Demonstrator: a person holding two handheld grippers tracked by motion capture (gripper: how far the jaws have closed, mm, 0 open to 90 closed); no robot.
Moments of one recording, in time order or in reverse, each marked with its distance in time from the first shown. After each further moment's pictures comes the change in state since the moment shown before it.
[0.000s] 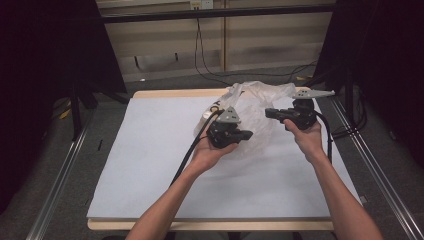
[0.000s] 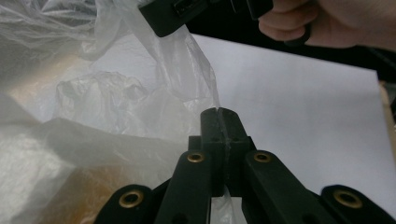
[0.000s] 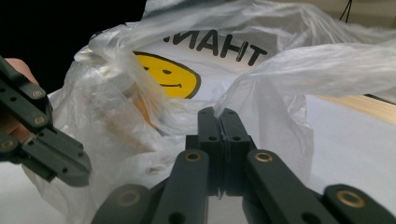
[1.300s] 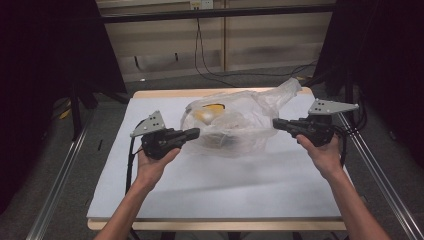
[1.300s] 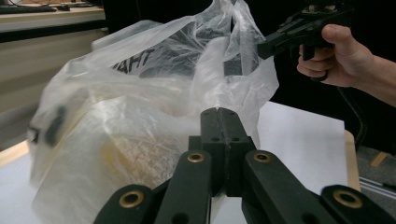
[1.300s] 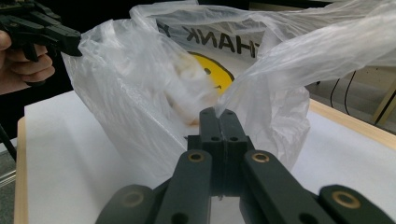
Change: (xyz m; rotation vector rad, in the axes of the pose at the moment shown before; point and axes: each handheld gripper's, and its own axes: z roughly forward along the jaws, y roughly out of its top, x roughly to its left) left arm 0.002 -0.052 -0.150 -0.271 0.102 -0.082; right arm 0.049 0.000 -0.059 -0.059 0.056 -0.141
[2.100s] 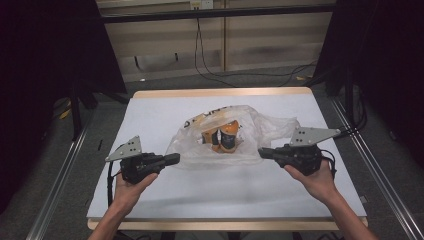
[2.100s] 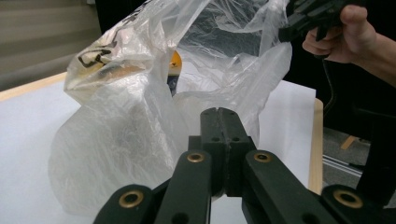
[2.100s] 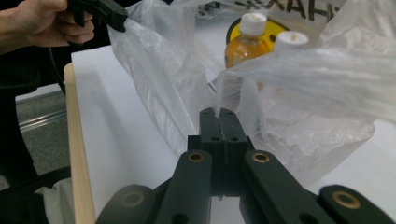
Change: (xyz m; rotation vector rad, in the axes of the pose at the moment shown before) left arm -0.005 -0.054 -0.049 0.060 -0.058 -0.055; right arm 0.069 -0.019 0.004 0.121 0.111 -0.129
